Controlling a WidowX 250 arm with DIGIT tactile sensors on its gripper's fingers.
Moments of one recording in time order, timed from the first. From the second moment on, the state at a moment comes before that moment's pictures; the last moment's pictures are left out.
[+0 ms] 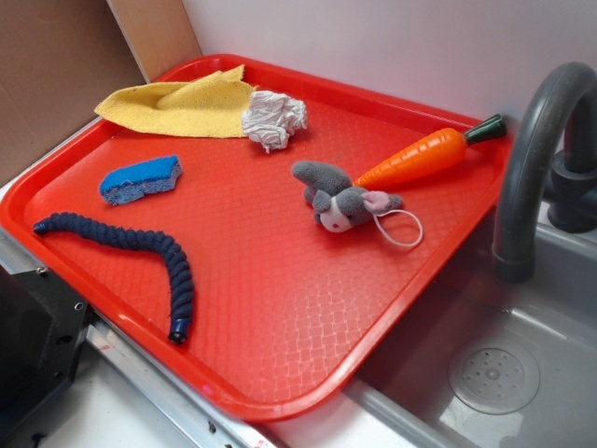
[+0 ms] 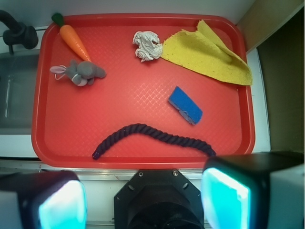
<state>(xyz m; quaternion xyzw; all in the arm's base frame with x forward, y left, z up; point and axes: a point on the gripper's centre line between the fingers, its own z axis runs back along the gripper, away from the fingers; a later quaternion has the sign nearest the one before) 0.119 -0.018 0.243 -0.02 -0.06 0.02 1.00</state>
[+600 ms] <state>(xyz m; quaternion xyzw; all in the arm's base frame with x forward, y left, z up) 0.135 -0.028 0.234 0.00 -0.14 0.02 0.99</state>
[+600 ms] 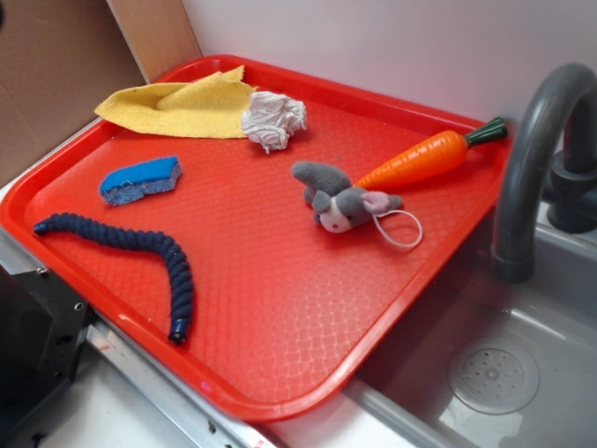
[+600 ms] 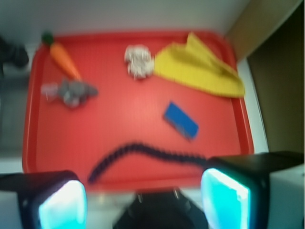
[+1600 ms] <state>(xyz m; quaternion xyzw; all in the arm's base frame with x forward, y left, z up) 0.266 -0.090 0.146 -0.08 -0.21 -0.13 0.97</state>
